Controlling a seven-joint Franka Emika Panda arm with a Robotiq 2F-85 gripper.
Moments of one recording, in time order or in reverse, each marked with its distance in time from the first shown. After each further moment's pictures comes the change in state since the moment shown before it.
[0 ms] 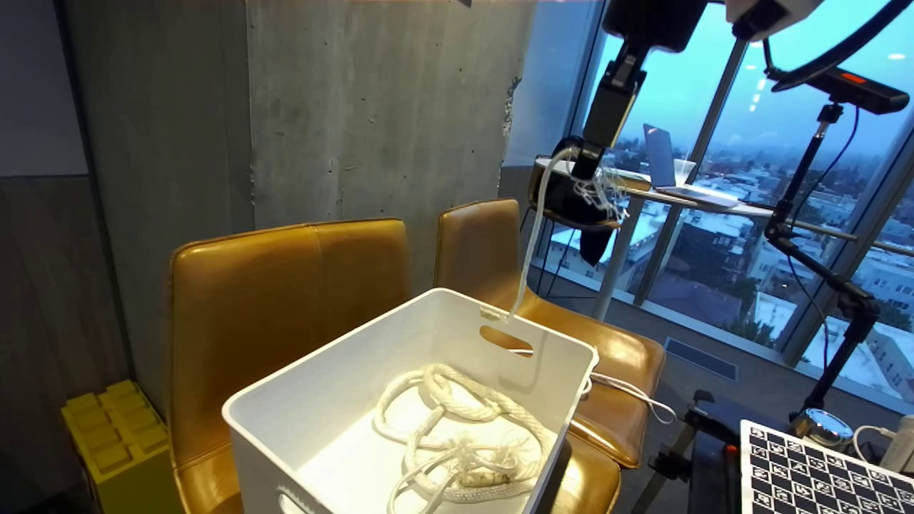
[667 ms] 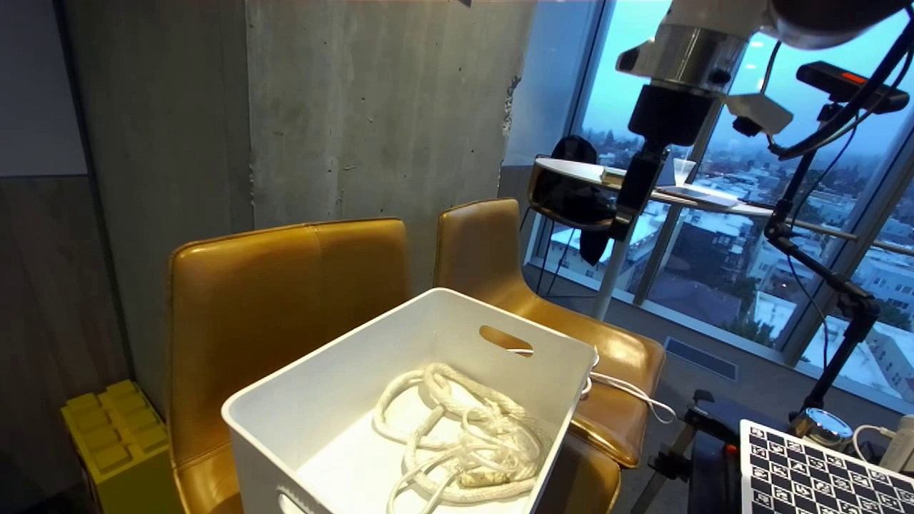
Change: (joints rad) arm -0.099 0.013 -0.113 -0.163 0.008 0.107 -0.101
